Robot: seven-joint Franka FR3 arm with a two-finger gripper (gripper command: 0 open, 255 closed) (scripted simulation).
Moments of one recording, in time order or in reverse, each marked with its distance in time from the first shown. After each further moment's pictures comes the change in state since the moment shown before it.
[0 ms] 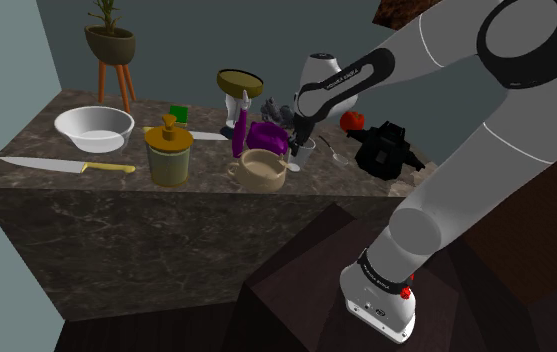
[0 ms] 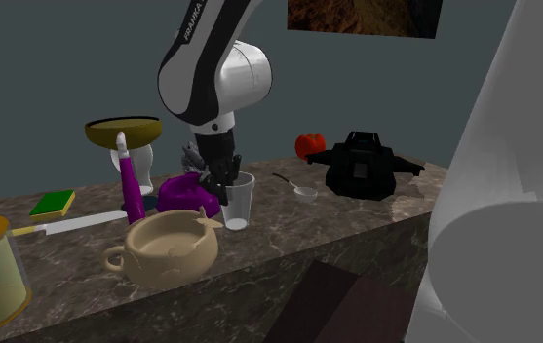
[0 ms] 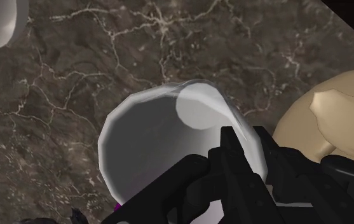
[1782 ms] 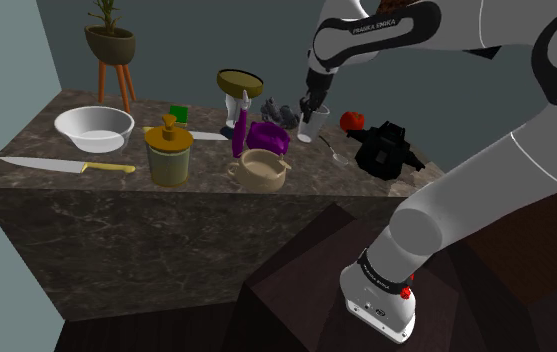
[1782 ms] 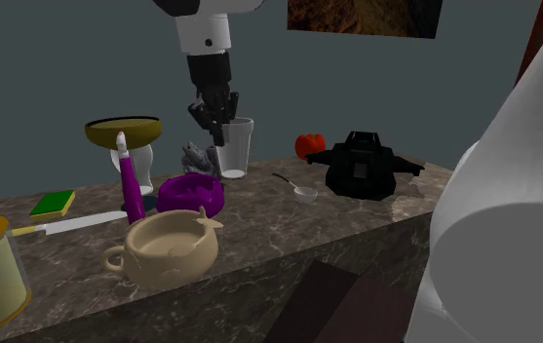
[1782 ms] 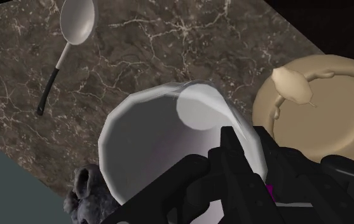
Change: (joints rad) arm 0.011 -0.200 0.012 0.181 0.035 -0.379 -0.054
